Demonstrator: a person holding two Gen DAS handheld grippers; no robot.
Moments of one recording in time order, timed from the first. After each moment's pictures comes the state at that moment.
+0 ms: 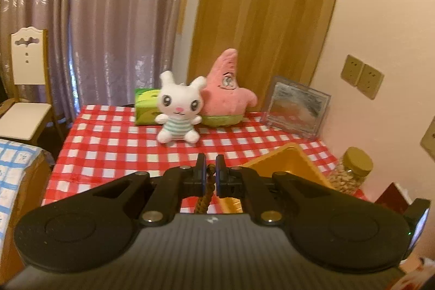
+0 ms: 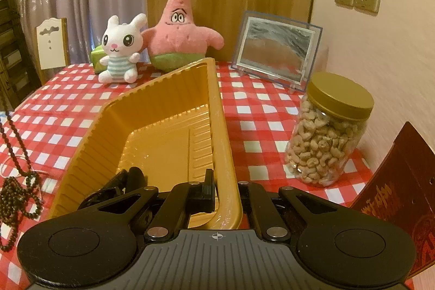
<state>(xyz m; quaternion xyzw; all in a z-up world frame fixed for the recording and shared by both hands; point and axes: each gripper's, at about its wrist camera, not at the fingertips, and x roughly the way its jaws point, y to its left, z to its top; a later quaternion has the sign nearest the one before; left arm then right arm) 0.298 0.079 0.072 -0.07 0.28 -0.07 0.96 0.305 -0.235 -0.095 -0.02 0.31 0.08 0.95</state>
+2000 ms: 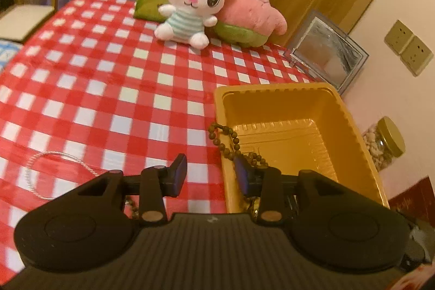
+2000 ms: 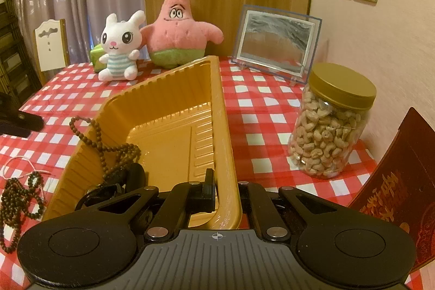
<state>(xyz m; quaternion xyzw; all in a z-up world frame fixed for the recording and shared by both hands) 0.358 0.053 -0.079 -0.18 0.41 -0.03 0.89 0.305 -0.239 -0.102 0.00 0.32 0.08 0.94</state>
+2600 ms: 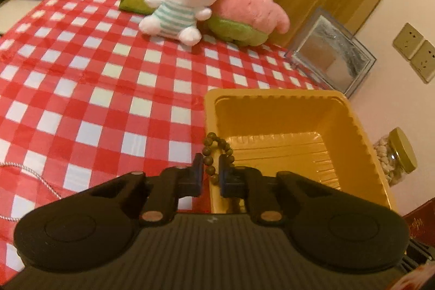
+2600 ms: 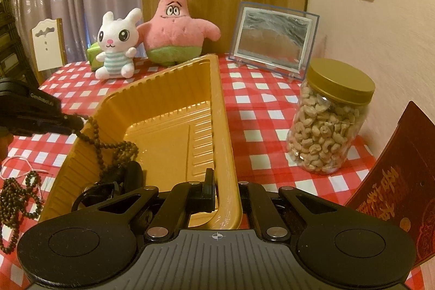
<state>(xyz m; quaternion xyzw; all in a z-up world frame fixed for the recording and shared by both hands) 0.397 0.036 -0.105 -0.19 0.40 -0.03 0.90 0.307 -0.241 -0.104 0.00 0.33 0.08 0.94</state>
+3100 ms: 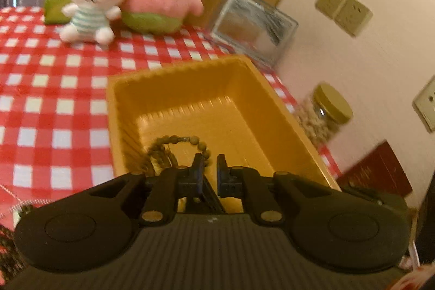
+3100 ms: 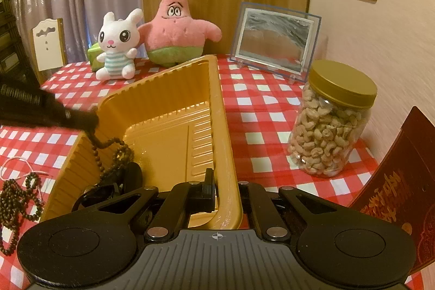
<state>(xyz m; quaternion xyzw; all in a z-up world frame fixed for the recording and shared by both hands) 0.364 -0.021 -0.077 -0.15 0.40 -0.18 0.89 0.310 -0.239 -0.104 0.00 0.33 0.08 0.94</state>
